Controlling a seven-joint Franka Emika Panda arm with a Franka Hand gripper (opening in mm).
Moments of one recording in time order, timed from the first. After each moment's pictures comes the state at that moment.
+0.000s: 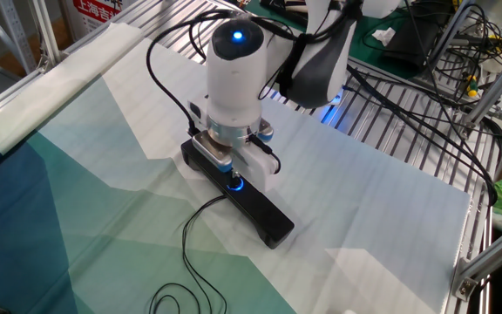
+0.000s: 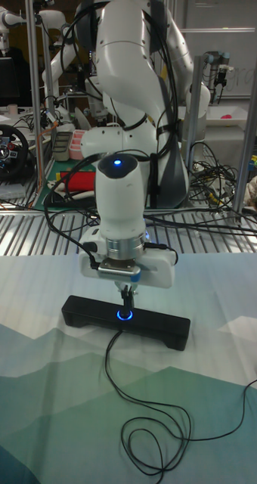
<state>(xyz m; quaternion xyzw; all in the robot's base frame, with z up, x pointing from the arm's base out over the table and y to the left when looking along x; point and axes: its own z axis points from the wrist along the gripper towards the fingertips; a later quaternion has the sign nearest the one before) 0.486 0.014 0.170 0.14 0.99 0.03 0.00</state>
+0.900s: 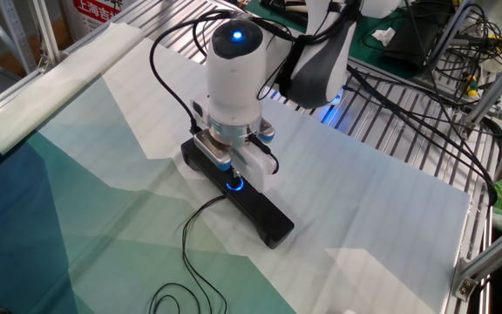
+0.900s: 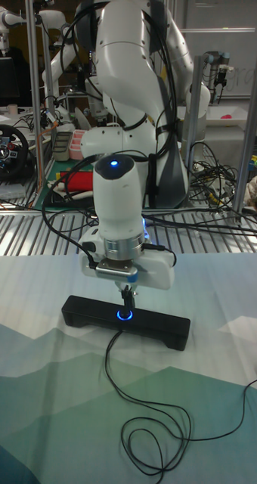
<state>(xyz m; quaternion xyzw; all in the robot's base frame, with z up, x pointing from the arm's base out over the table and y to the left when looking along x) 0.486 0.014 0.169 0.17 0.99 0.04 0.00</state>
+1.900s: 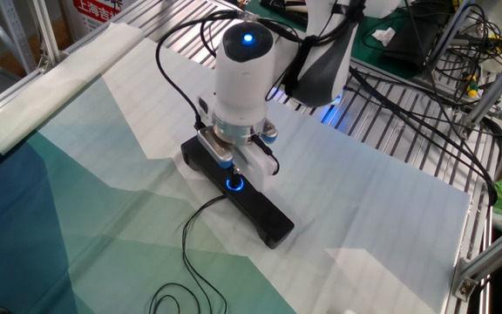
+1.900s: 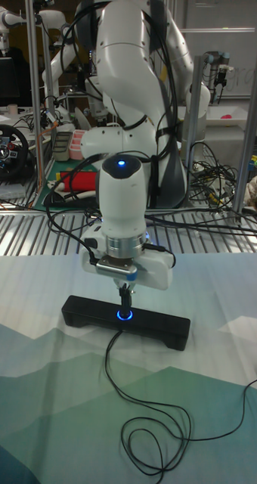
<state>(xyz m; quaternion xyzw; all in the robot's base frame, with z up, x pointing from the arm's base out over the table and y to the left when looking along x) 0.477 0.011 0.165 0.19 0.98 0.01 0.01</state>
